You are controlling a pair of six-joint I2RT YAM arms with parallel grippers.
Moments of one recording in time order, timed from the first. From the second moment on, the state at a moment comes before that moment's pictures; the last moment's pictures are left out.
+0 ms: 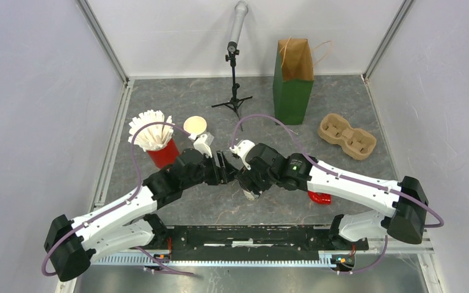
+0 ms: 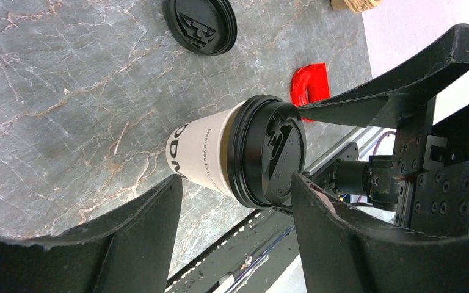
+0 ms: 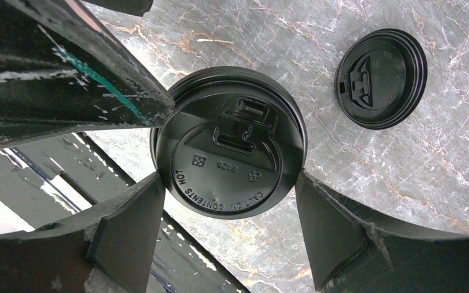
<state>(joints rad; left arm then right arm) -0.84 0.90 0.59 -0.16 0.04 -0.83 1.09 1.33 1.08 -0.69 0.17 0.16</state>
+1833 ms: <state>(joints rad) -0.84 1.04 0.55 -0.05 0.09 -0.86 1.10 0.72 0.35 0.05 -0.11 -0.59</state>
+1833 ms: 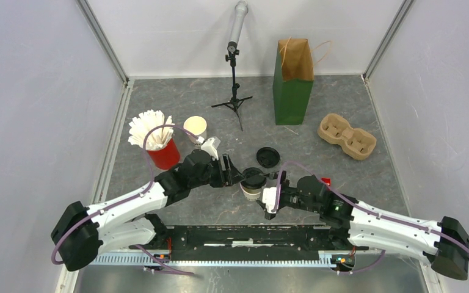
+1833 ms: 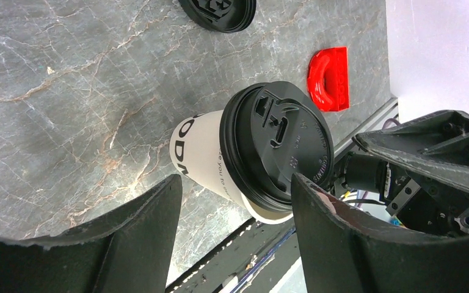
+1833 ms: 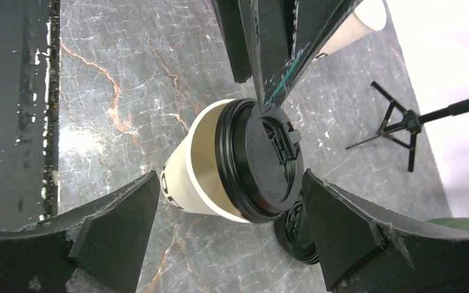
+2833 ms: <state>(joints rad) -0.84 1.07 0.50 0.03 0.15 -0.90 1.18 0.87 0.35 0.16 -0.06 -0.70</state>
